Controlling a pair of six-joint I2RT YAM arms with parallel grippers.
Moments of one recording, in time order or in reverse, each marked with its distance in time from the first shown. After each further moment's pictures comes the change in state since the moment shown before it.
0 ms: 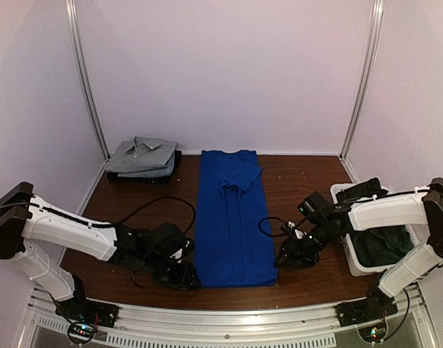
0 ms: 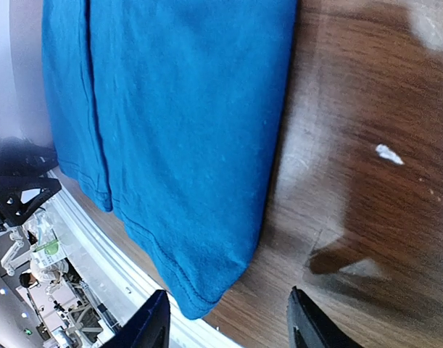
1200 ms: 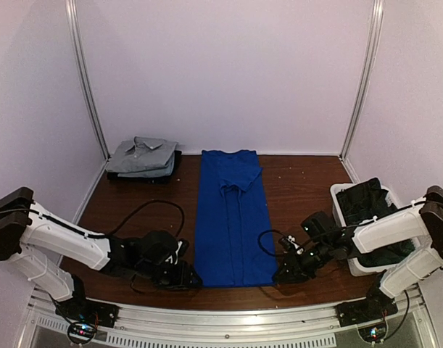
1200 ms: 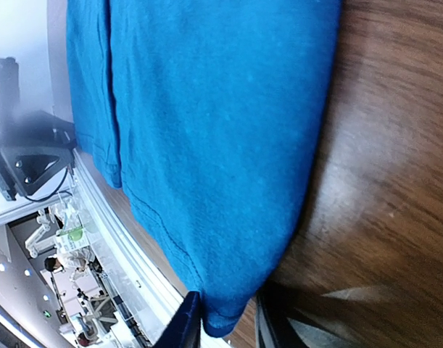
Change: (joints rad) left arm -0.021 -0.040 -0.158 0.296 -0.034 -0.189; right arm 0.096 -0.039 -0.260 0.416 -0.074 0.171
